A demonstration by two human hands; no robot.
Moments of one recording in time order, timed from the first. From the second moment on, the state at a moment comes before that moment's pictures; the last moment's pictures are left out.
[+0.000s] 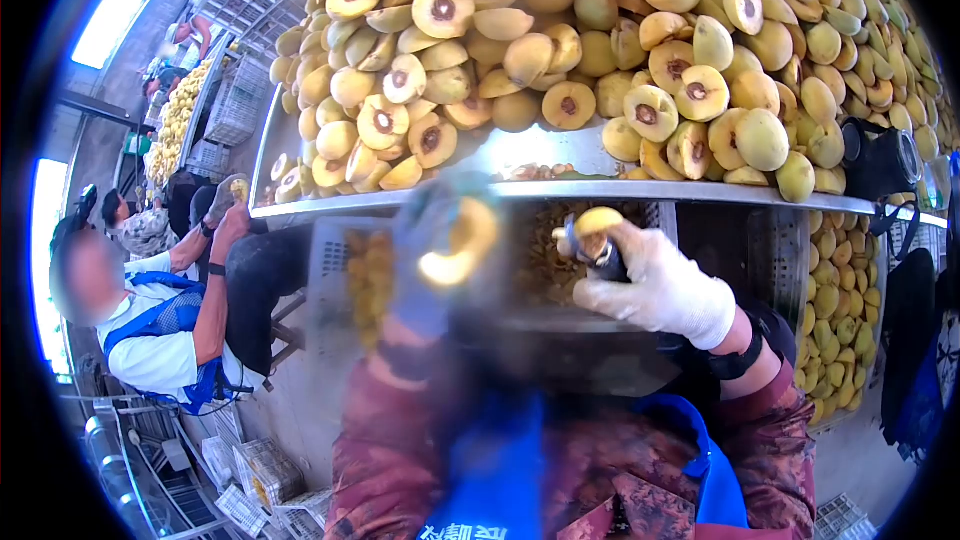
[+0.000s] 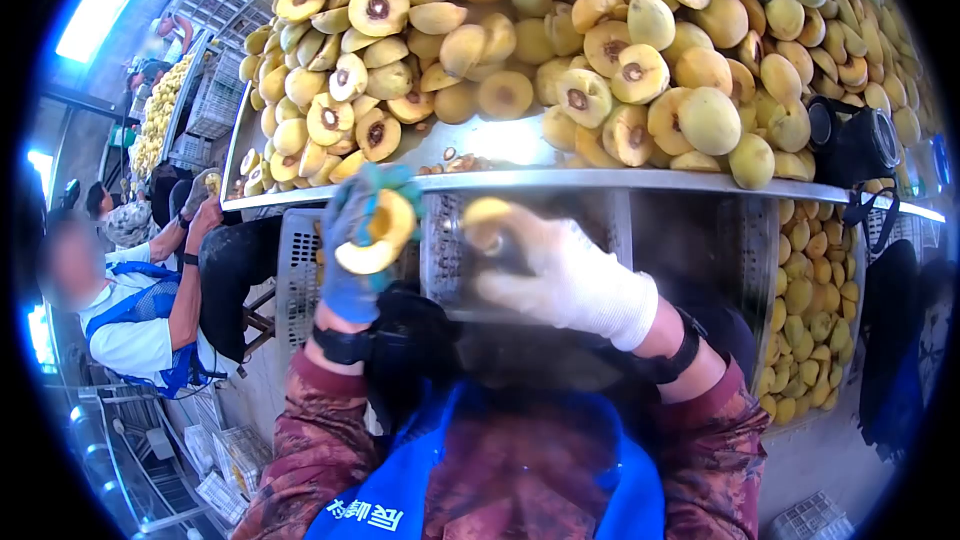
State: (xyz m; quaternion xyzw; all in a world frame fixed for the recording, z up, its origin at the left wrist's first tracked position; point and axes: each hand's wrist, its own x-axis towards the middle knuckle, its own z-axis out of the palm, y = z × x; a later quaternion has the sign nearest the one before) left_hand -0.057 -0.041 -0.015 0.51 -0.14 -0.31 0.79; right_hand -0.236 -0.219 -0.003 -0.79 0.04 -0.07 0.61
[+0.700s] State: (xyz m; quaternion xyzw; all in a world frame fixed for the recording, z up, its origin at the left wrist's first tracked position) left_hand 0.014 -0.176 0.004 0.82 -0.54 0.13 0.13; right_hand -0.241 -0.216 -0.063 -0.97 0.03 -0.11 0.21
